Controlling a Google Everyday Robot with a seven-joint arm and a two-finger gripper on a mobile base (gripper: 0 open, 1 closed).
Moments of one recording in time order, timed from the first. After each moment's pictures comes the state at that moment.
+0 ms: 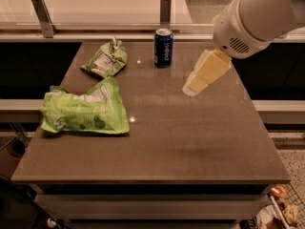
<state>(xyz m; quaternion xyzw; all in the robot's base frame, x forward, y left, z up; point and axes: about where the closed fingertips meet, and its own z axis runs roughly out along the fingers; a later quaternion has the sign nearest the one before) 0.528 -0.117 0.994 -0.53 0.77 -0.03 0.35</state>
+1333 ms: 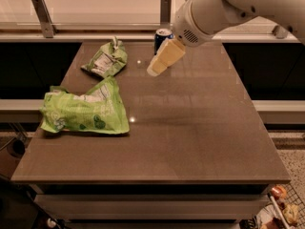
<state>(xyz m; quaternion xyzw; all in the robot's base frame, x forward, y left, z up) 0.622 -0.040 0.976 -0.54 0.74 0.03 0.41</state>
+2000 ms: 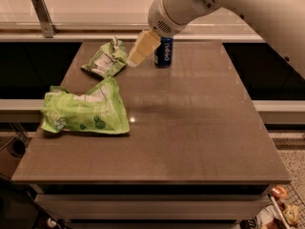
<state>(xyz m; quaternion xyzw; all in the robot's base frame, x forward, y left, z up) 0.663 0.012 0.977 -0.56 0.72 0.05 0.41</state>
